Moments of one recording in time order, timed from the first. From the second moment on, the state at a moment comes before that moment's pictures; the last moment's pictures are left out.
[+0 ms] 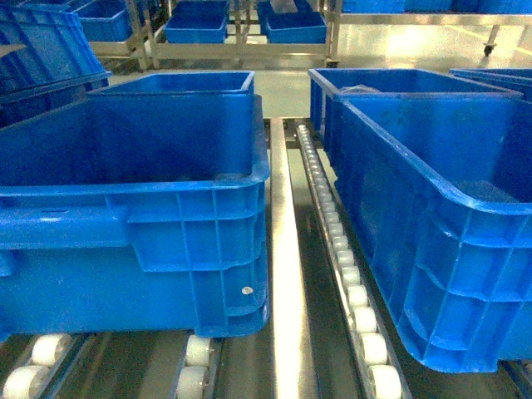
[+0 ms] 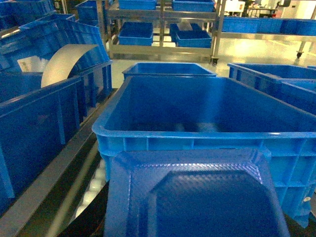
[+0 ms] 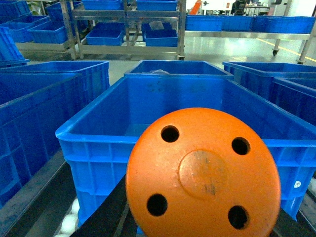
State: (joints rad) left arm 0.00 0.01 0.01 -0.01 0.00 0.00; right arm 0.00 0.01 0.01 -0.01 0.00 0.00
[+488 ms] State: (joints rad) left arm 0.00 0.01 0.01 -0.01 0.00 0.00; right arm 0.00 0.00 0.01 -0.01 0.00 0.00
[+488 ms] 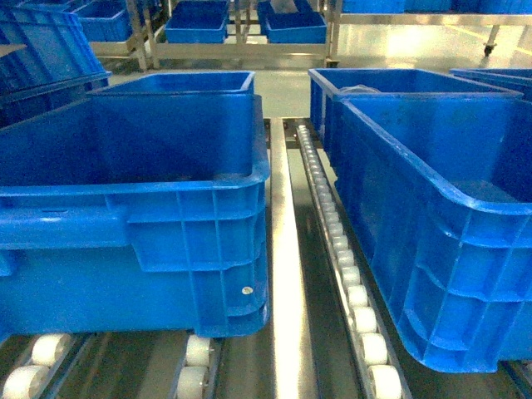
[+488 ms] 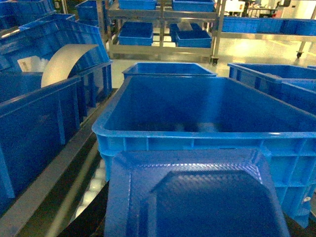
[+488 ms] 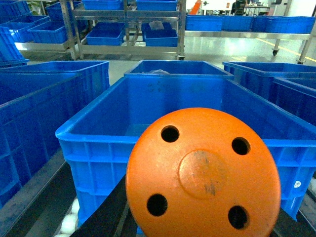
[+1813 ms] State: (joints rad) left arm -0.10 0.81 0.21 0.86 -0.11 0.00; right arm 0.03 0.71 0.24 0.70 0.10 -0.05
